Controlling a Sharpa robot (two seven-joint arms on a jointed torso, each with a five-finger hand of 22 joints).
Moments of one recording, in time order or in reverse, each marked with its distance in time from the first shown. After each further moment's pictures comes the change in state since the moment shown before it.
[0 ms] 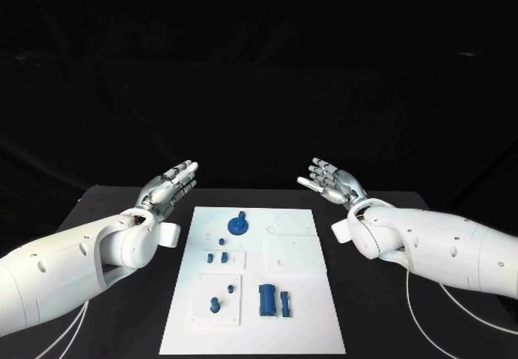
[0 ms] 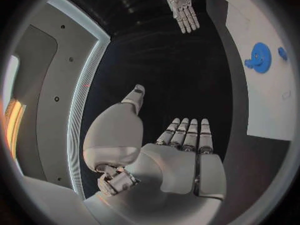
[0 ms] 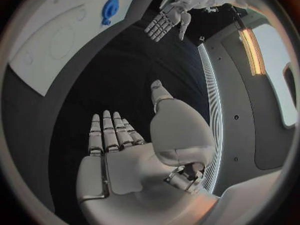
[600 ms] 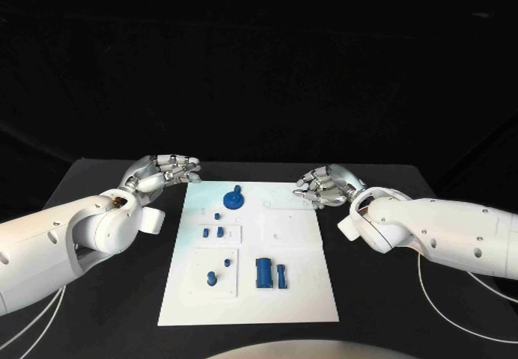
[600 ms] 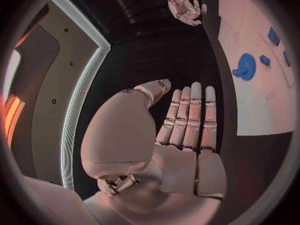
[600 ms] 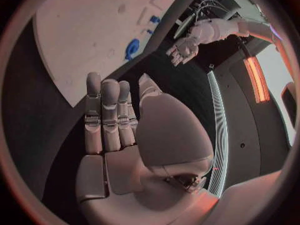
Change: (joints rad) left arm 0.017 -0.075 -0.005 0.079 -0.084 0.075 -0.051; left_hand 0.445 -0.151 0.434 0.067 0.167 0.679 0.166 0.237 0.178 0.759 0.109 0.280 0.049 0.686 0.075 0.585 0.139 0.118 0.479 0.186 0.486 0.312; right arm 0.009 -0.121 -0.044 0.189 -0.298 -0.020 -0.219; right_hand 0.392 -0.064 -0.019 0.216 0.150 0.647 0.099 0.272 0.447 0.767 0.035 0.502 0.799 0.930 -0.025 0.795 0.558 0.117 0.901 0.054 0.276 0.944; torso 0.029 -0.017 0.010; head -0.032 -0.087
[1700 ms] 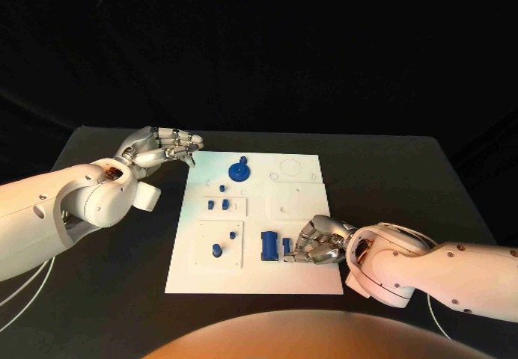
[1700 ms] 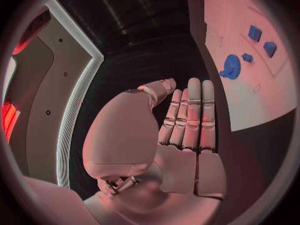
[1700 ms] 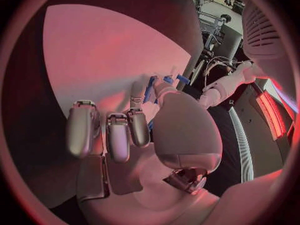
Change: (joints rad) left arm 0.035 -0.066 0.000 0.084 -0.133 0.029 -0.085; left_hand 0.045 0.019 -0.008 -0.073 0.000 0.022 -0.003 -0.035 -0.006 -0.073 0.004 0.005 0.005 0.115 -0.037 0.327 0.096 0.000 0.116 -0.075 0.382 0.236; right arm -0.168 -0.115 -0.010 0.424 -0.517 0.131 -0.614; right_hand -0.286 -0.099 0.156 0.005 0.039 0.229 -0.116 0.130 0.052 0.399 -0.096 0.842 0.429 0.234 -0.093 0.649 0.653 -0.109 0.343 -0.083 0.980 0.175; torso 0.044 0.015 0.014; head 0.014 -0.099
